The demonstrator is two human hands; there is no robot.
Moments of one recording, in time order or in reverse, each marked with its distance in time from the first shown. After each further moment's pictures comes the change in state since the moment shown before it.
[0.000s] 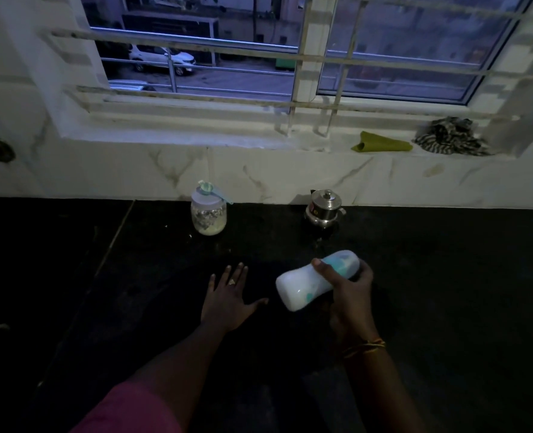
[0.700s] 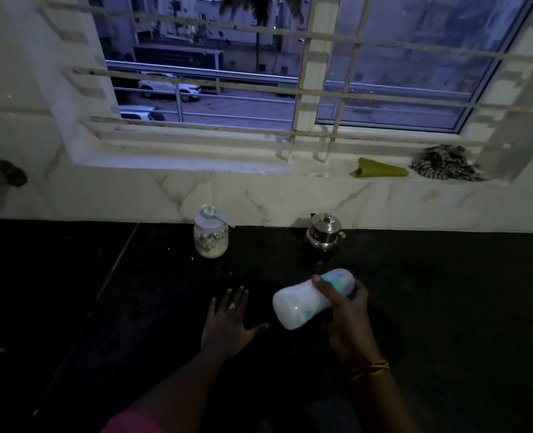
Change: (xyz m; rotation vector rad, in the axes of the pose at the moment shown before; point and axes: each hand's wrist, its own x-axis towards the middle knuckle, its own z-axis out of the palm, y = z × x) left_hand -0.001 0.000 0.002 -0.019 0.054 0.000; right_hand 0.002 -0.011 0.001 0.033 -0.075 0.094
